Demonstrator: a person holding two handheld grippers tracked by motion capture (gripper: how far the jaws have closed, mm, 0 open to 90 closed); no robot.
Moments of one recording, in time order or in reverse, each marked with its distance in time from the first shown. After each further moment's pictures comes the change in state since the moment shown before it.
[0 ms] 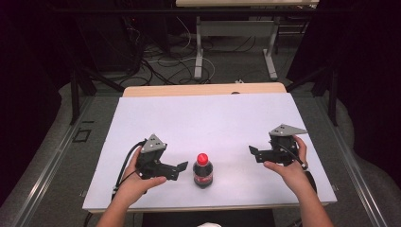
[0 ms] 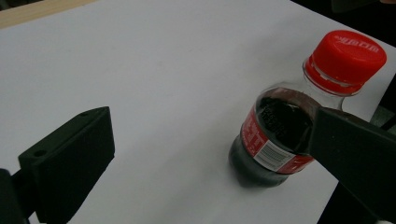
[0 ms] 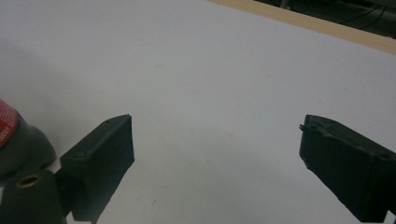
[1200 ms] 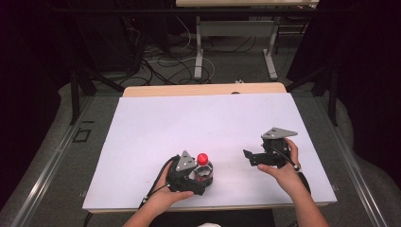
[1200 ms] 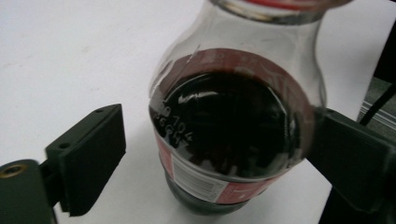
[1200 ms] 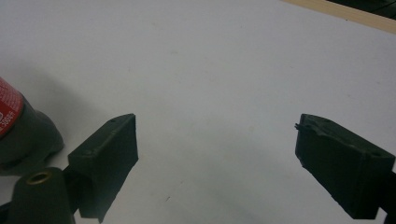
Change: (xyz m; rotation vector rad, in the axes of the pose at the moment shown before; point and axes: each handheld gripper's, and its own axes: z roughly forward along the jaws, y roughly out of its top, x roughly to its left) left arm -0.044 -0.023 0.062 0.029 -0.043 0.102; right arm 0.009 -0.005 0.014 0.043 0.033 -0.022
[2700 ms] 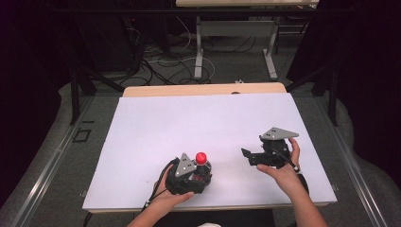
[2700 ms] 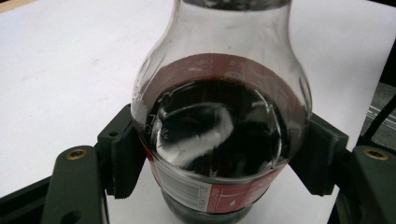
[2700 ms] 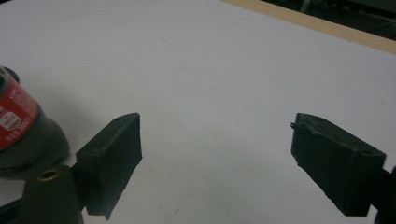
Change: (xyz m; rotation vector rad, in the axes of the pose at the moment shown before) left arm -0.005 -0.004 -0.006 -0.055 0.036 0.021; right arm 0.008 0.005 -0.006 -0.087 0.038 -0.016
